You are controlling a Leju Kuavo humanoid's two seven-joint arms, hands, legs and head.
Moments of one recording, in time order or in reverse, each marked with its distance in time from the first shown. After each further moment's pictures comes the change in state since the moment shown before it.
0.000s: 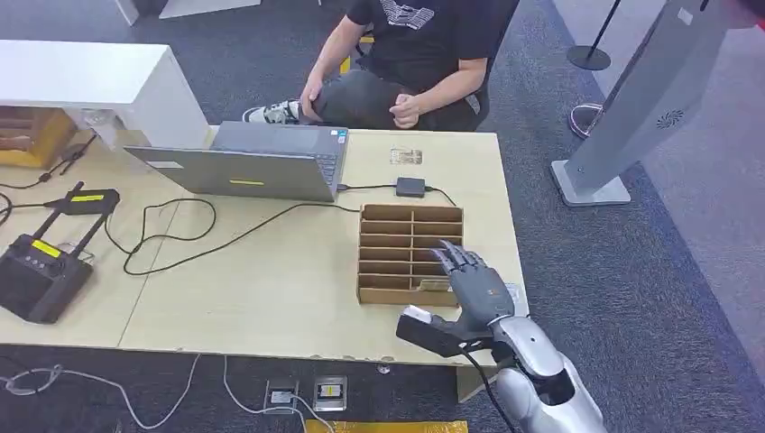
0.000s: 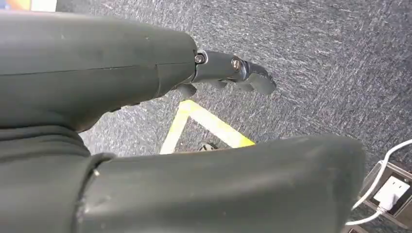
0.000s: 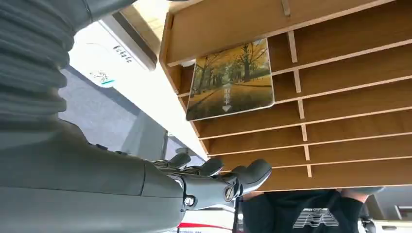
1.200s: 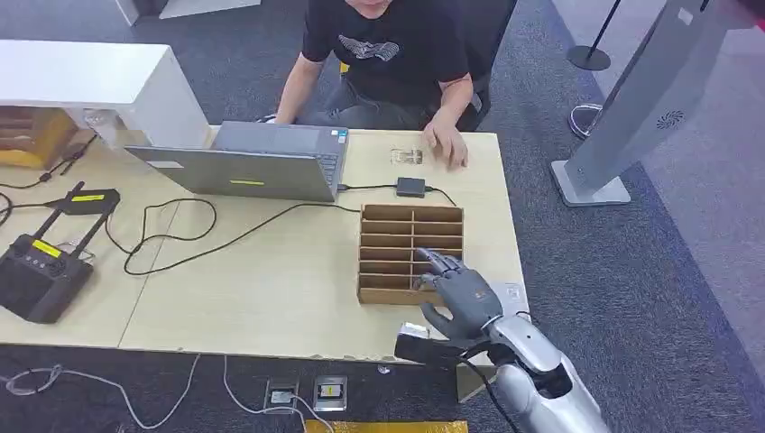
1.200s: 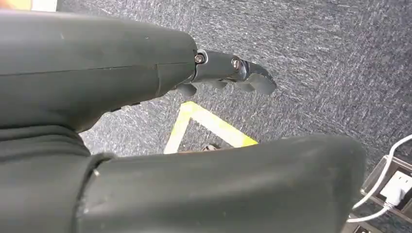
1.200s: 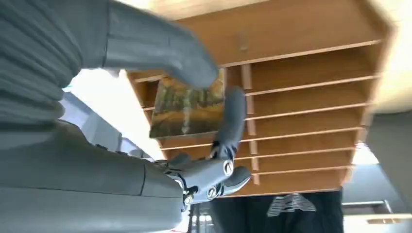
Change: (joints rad) left arm 0.000 0.005 -0.044 0.000 0.019 -0.014 -0.001; right arm -0.040 -0.027 0.030 0.073 -0.060 -0.014 -0.199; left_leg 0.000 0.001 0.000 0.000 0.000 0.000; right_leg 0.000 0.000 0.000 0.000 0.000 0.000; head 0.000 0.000
